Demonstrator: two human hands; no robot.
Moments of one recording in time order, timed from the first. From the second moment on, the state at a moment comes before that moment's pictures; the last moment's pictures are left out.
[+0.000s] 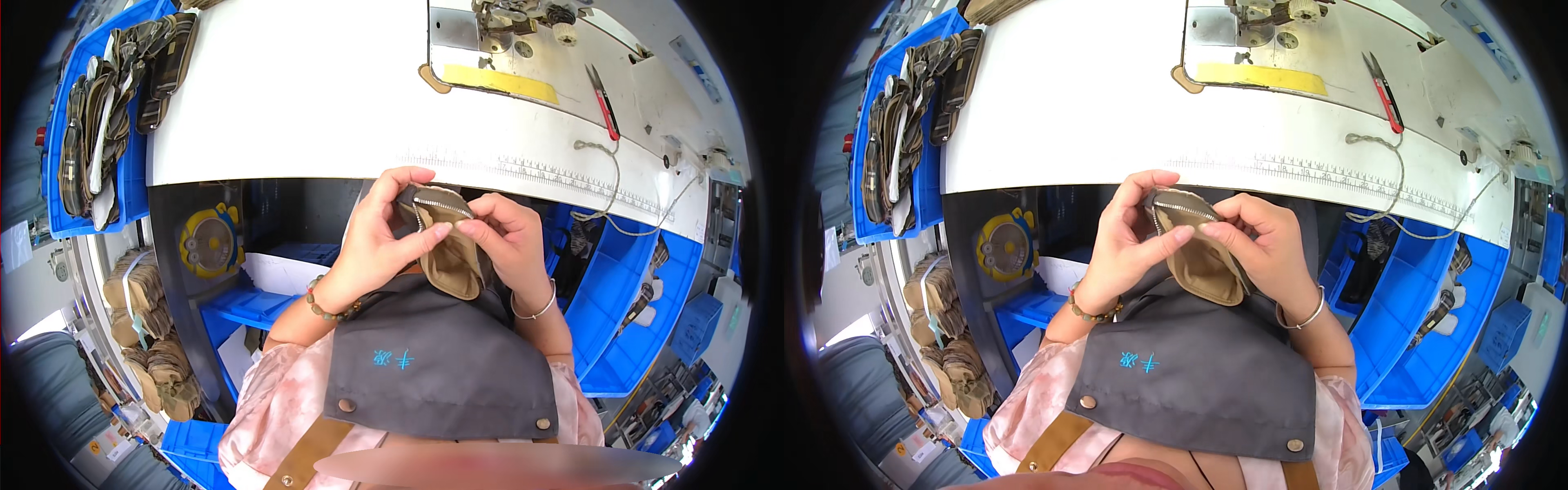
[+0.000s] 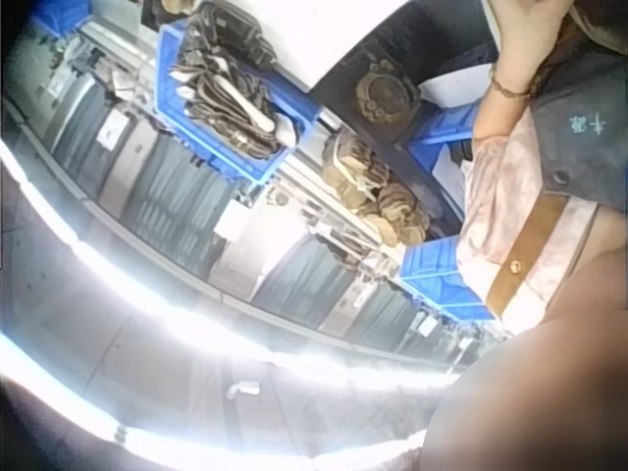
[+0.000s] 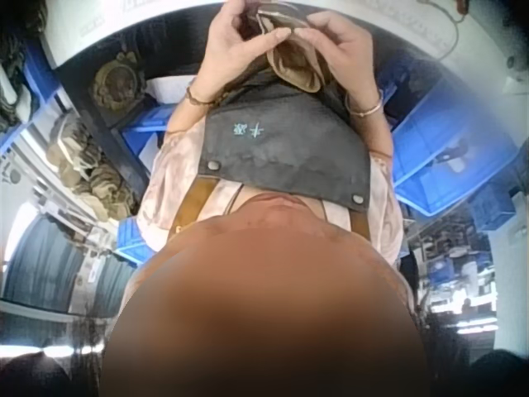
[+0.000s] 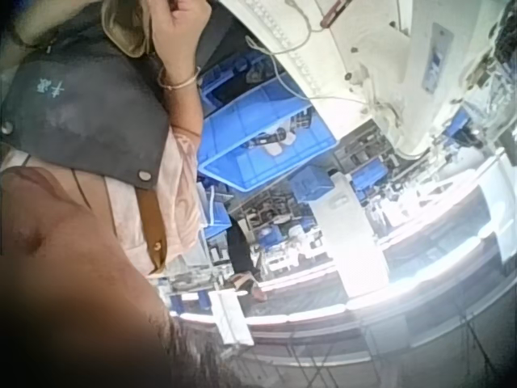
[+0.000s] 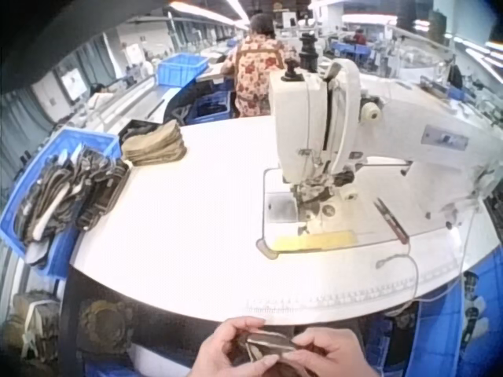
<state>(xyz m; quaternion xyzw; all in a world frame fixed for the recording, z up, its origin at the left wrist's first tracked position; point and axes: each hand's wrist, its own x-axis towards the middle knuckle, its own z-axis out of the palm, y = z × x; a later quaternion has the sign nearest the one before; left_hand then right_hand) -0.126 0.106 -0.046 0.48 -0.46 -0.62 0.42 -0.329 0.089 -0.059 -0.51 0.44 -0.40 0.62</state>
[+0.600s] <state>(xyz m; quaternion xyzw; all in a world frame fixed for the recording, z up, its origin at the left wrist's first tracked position) -0.126 0.107 -0.054 0.51 -0.50 -0.56 0.42 -0.444 -0.046 -0.056 -0.75 0.62 -0.20 -0.12</state>
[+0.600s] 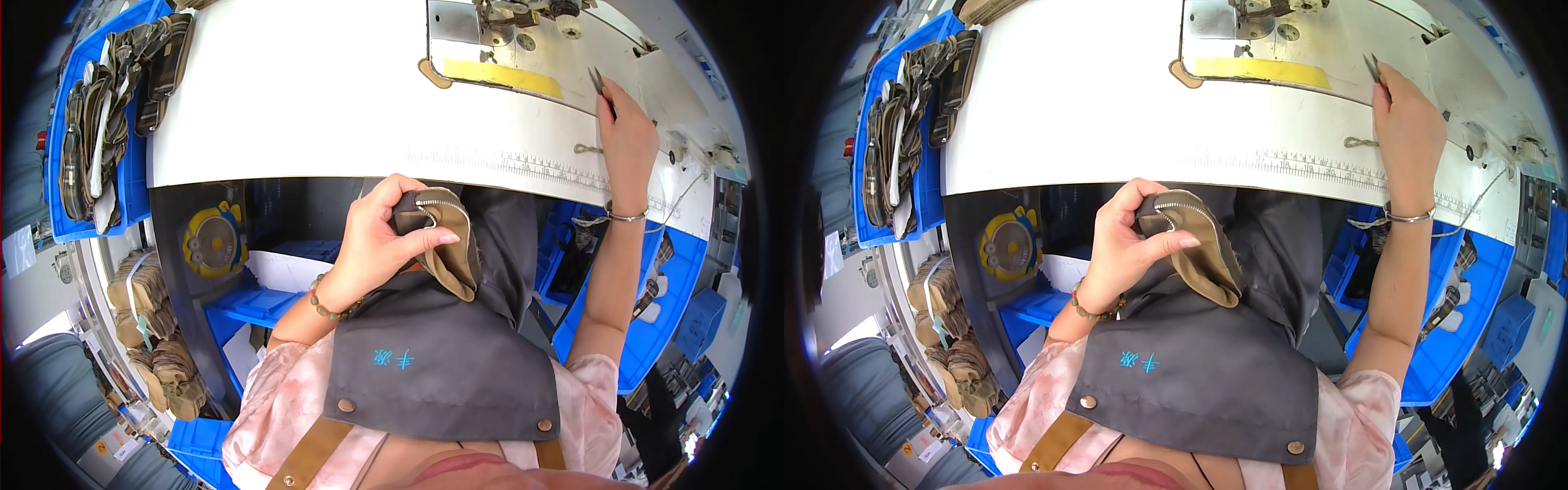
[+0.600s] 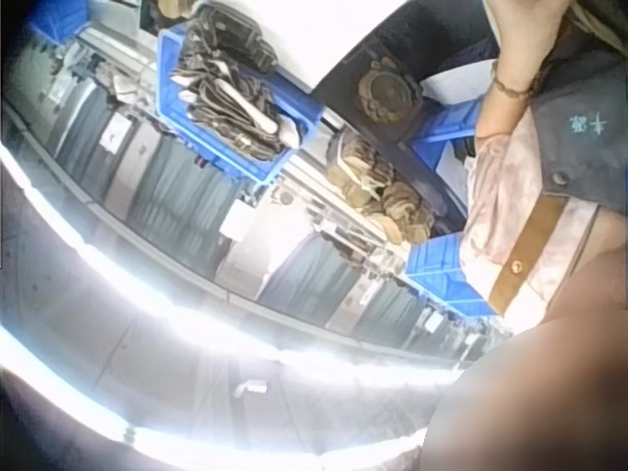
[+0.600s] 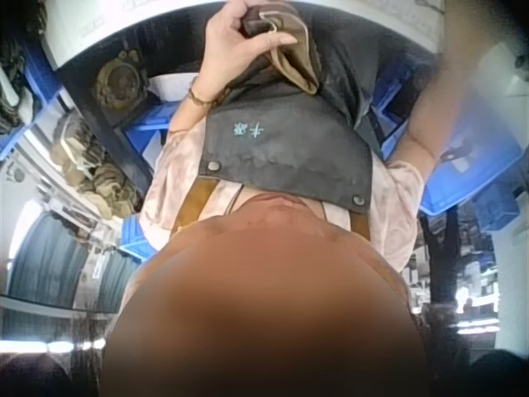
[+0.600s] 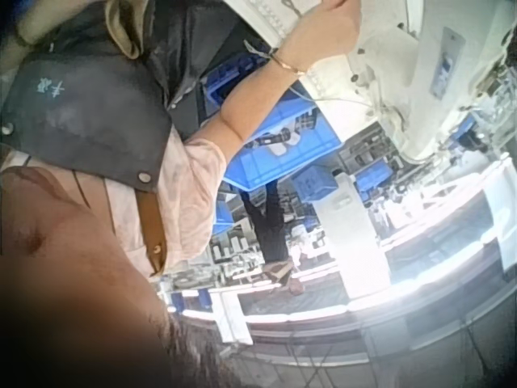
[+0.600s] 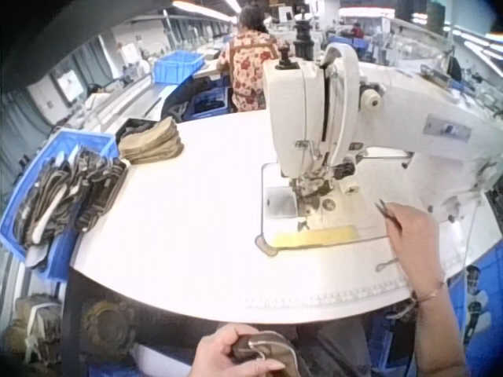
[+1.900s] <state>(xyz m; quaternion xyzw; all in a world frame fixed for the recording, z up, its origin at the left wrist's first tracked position) -0.138 0.105 -0.045 0.57 -0.58 -0.46 0.36 -0.330 0.074 -0.020 -0.84 0.43 -0.27 0.19</state>
